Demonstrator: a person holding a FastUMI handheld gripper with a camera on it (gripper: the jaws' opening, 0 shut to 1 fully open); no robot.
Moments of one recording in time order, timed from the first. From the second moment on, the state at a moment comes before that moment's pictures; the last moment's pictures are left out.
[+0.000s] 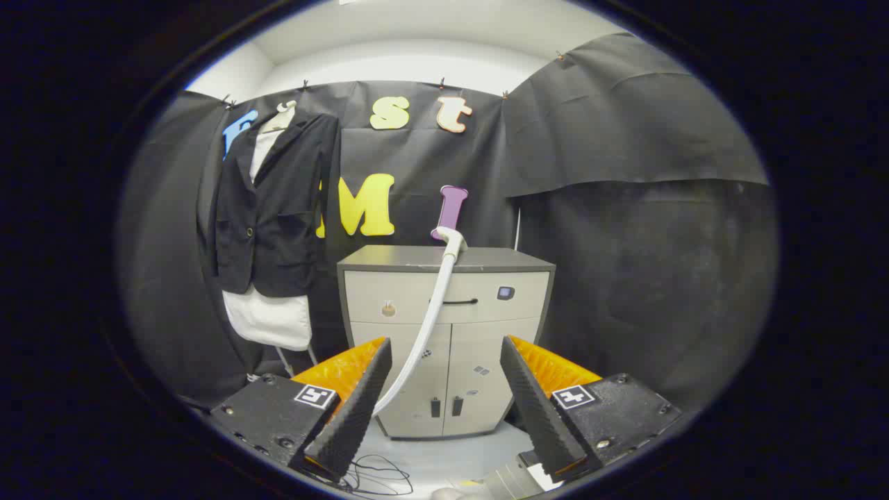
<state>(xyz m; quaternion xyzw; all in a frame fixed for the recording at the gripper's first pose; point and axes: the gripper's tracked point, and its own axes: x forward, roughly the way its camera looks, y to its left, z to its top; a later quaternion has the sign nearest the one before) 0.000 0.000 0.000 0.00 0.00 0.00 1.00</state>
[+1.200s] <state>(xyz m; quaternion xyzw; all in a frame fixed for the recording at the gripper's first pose) 0.072 -0.039 0.059 0.02 0.01 -0.01 1.00</state>
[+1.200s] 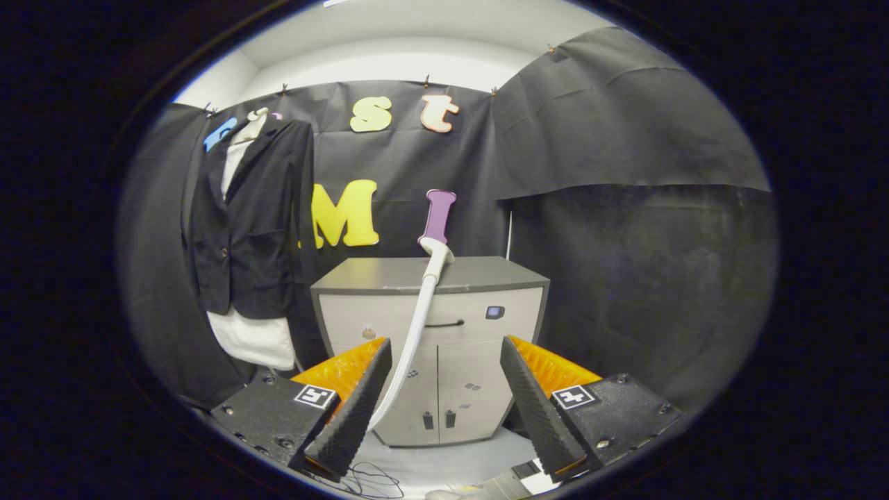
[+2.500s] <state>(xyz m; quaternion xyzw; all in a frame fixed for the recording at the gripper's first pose) 0.433 -0.007 0.090 0.04 0.18 0.11 0.98</state>
